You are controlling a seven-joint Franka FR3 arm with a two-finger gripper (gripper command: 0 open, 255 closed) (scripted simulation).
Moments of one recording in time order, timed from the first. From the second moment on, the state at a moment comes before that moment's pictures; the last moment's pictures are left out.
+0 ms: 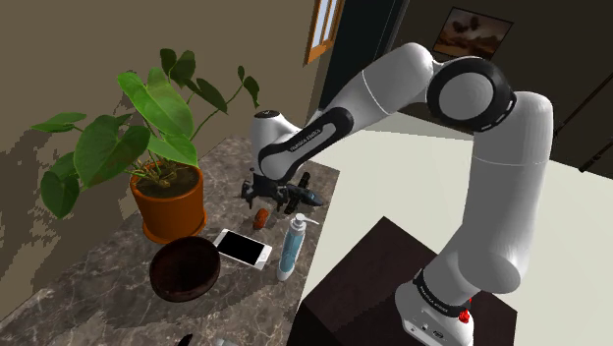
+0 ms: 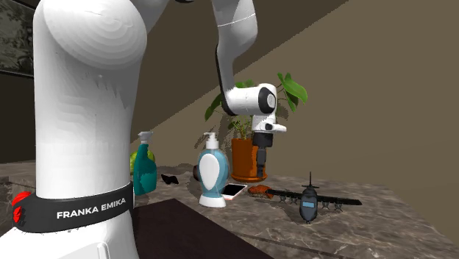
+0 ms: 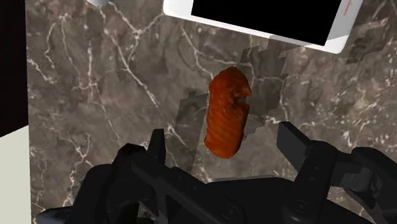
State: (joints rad) arm 0.03 0.46 0.22 -2.06 -0.11 2.39 1.20
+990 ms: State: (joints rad) arm 0.06 0.60 0.19 -2.01 -0.15 2.48 1.25
